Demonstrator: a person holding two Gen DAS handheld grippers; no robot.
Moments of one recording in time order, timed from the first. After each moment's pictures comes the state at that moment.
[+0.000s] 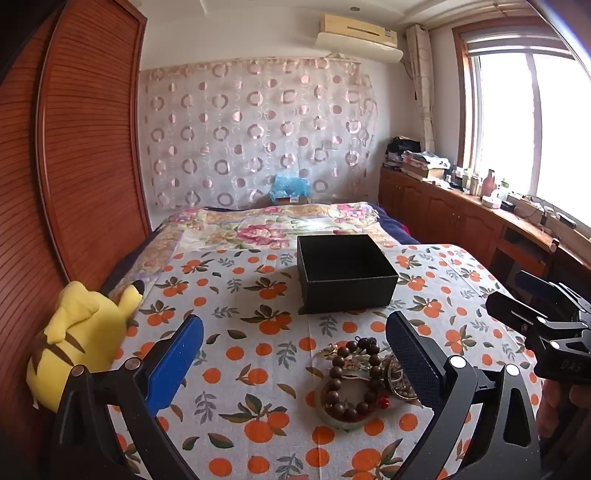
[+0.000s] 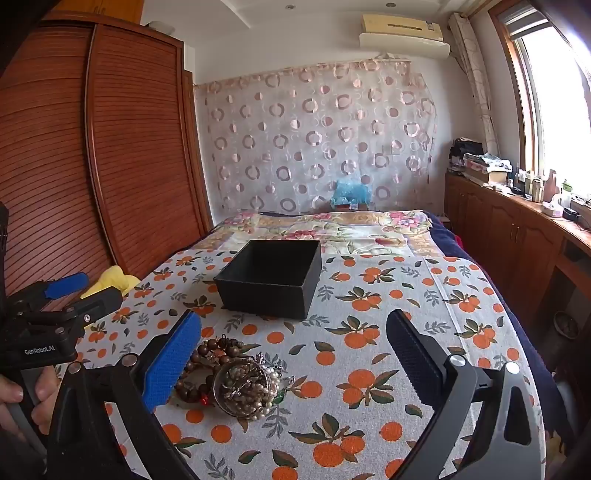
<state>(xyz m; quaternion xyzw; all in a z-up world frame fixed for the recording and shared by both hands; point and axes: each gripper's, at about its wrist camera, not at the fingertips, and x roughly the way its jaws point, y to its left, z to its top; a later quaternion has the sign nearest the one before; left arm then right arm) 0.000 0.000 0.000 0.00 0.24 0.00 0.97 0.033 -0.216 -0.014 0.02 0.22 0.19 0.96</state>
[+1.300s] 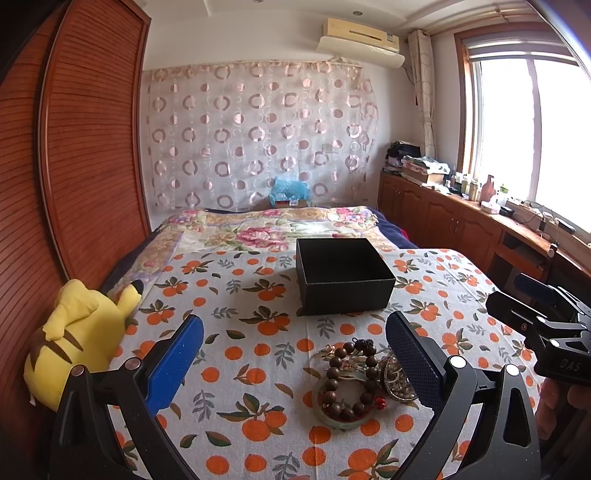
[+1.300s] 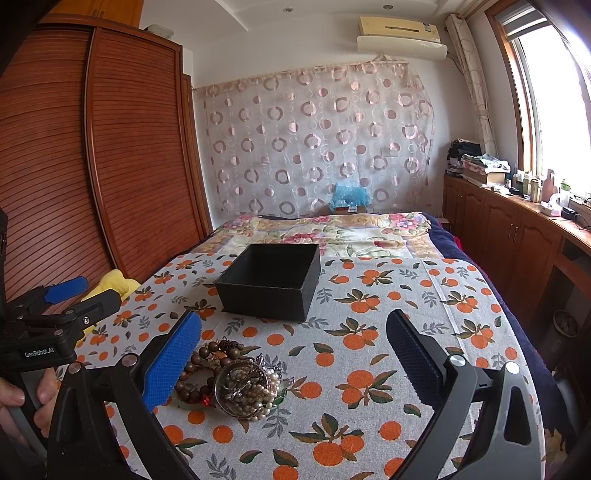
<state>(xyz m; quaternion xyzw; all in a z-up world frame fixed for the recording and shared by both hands) -0.001 0.001 0.000 0.00 0.24 0.00 0.97 0.031 -0.218 -0.013 0.03 0.22 0.18 0.96</state>
